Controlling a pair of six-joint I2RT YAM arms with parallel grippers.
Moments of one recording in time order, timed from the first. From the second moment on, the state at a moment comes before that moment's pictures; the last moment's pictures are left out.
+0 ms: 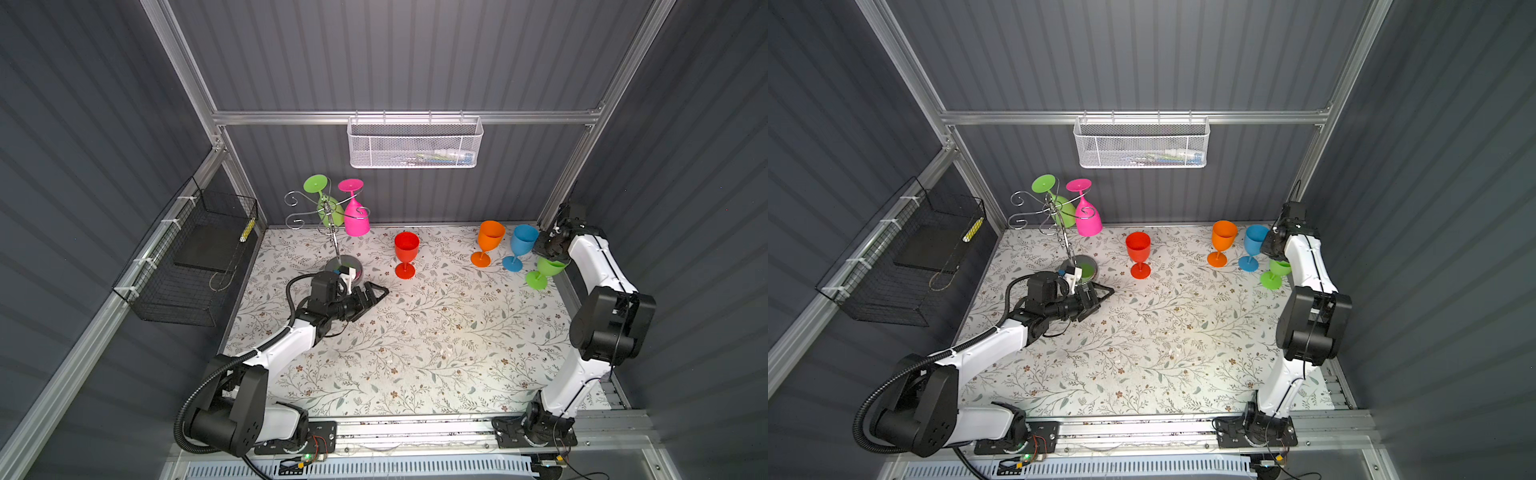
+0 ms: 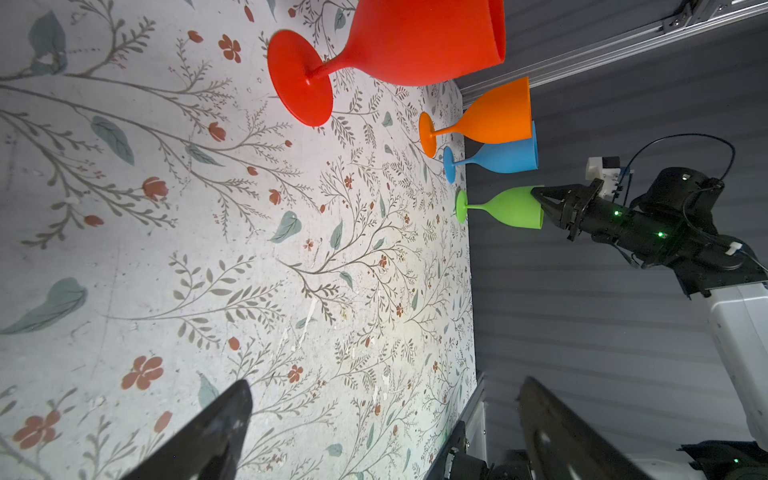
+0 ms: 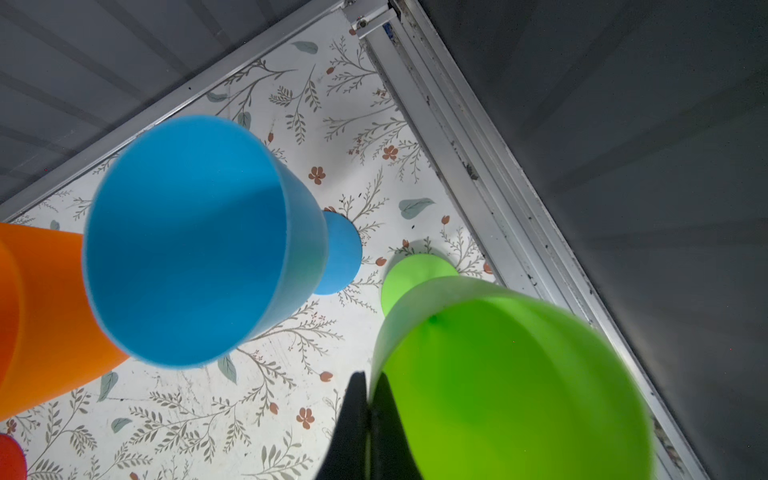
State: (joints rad) left arm -0.36 1.36 0.68 0.12 0.62 -0.87; right arm -0.23 1.88 1.68 -0.77 0.05 0.26
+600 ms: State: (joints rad) left arm -0.36 1.36 0.68 0.12 0.62 -0.87; right arm -0.23 1.88 1.74 -0.81 0.03 0.22
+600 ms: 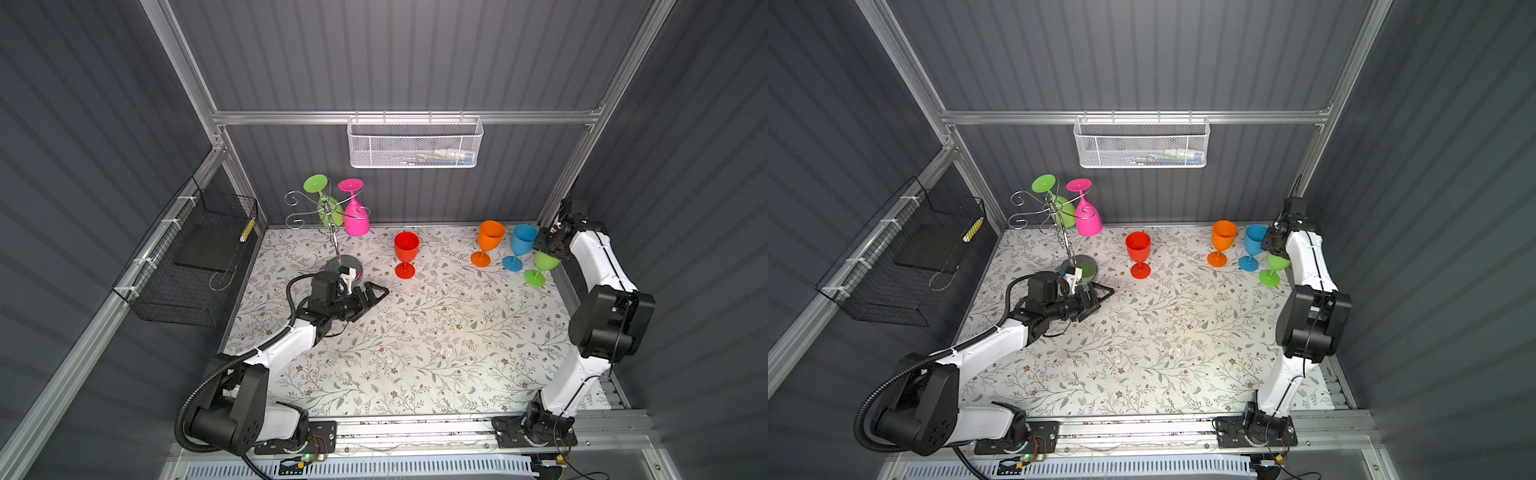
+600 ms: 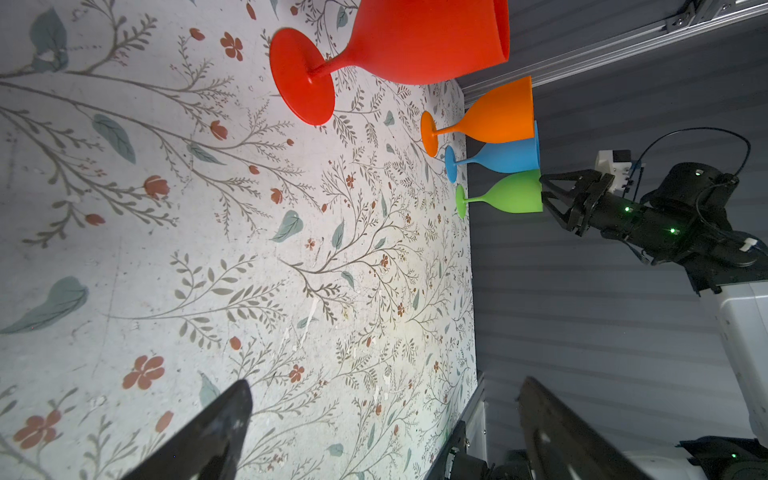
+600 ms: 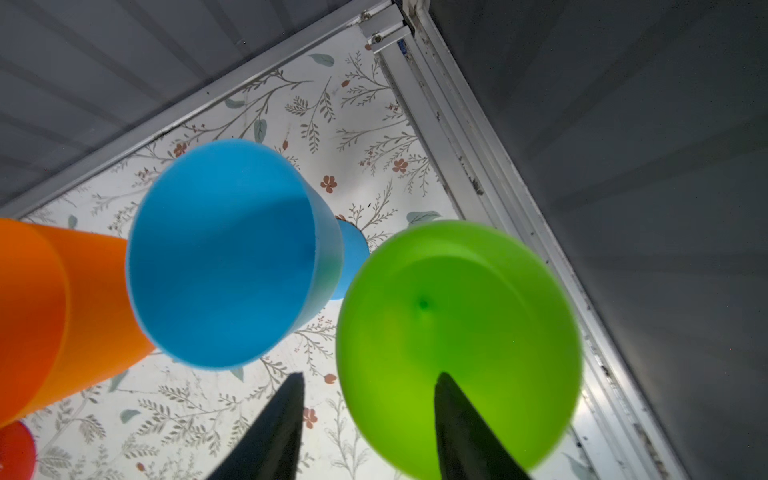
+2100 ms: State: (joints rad) left arm -0.36 1.12 1.44 -0.96 -0.08 -0.59; right arm 0.56 1.31 1.28 -0.40 0.01 0.33
